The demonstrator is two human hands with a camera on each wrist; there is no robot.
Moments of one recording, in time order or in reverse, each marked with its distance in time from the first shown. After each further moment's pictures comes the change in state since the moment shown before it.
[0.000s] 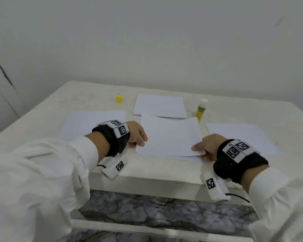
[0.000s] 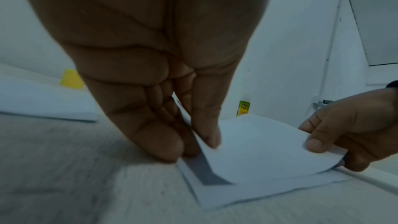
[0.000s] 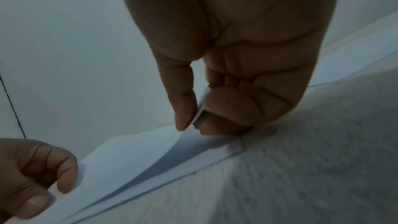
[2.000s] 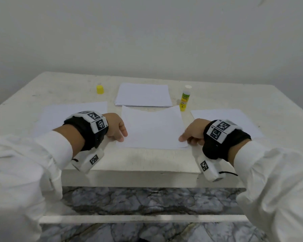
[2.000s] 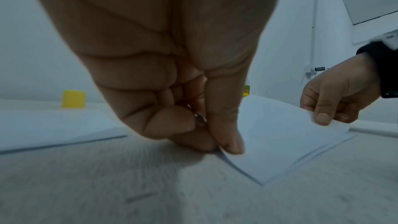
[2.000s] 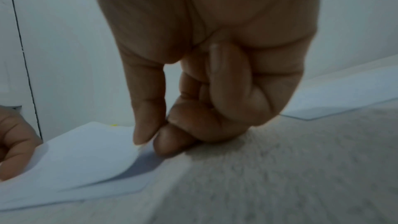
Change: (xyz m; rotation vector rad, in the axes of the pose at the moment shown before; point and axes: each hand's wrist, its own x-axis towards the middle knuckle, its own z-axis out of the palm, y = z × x) left_hand 0.013 -0.002 -0.004 0.358 -0.056 0.011; right_hand -0.001 -0.007 -0.018 -0.450 -0.042 -0.070
